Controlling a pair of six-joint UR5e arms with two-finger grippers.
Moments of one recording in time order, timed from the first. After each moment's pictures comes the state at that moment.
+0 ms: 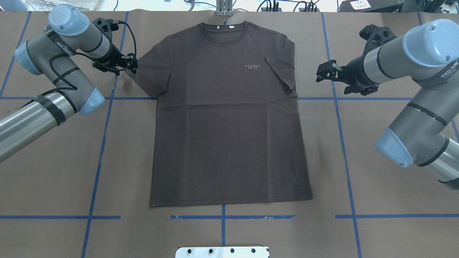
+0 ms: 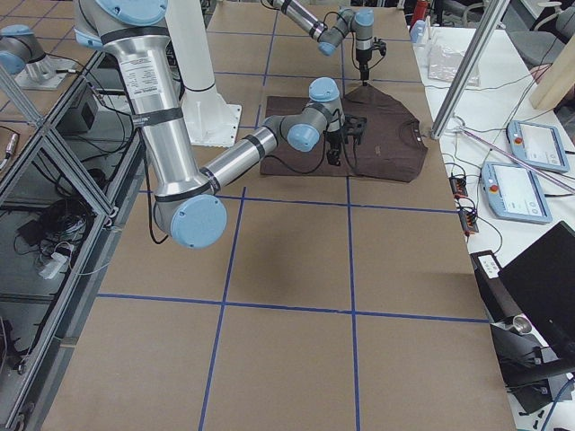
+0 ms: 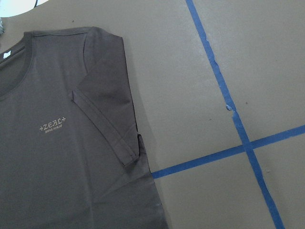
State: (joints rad) left arm -0.93 -2.25 -1.02 -2.21 -2.07 -1.01; right arm 0.87 -1.29 1.85 -1.22 1.97 1.37
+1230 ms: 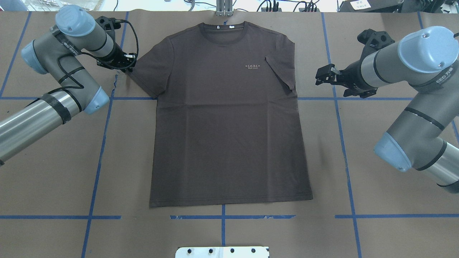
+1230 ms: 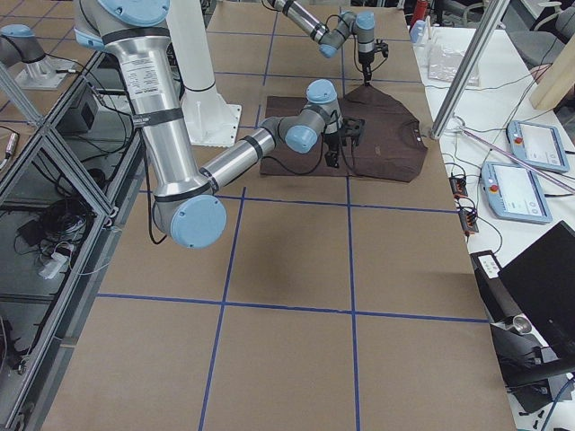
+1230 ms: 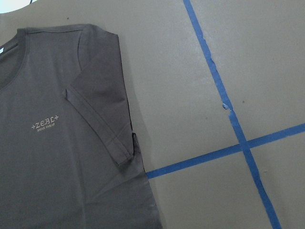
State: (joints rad) left arm -0.93 -2.28 -0.97 -2.22 -2.03 -1.02; right arm 0.85 -1.29 1.85 -1.22 1.95 1.37
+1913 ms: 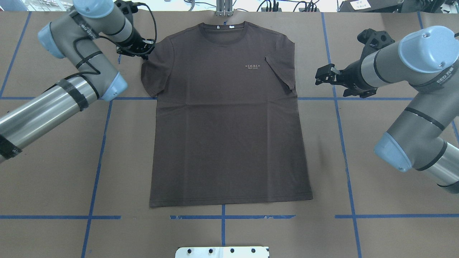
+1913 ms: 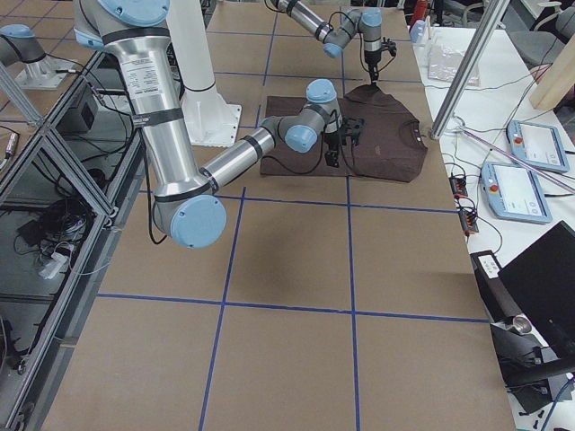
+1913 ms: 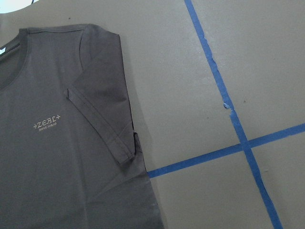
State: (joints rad) left arm -0.92 -2.40 -0.98 -2.15 -2.04 -1.09; right arm 0.85 -1.29 1.86 -1.22 1.95 1.37
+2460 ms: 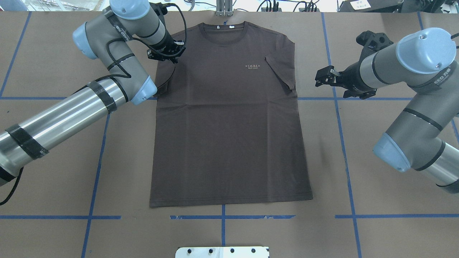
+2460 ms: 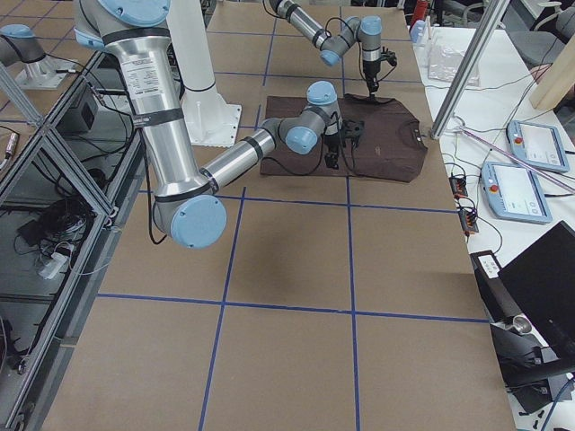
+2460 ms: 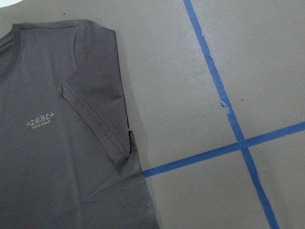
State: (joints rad) left arm -0.85 -2.50 -0.95 -2.13 -2.03 -1.24; right arm 0.85 -1.29 1.84 -1.22 1.96 1.36
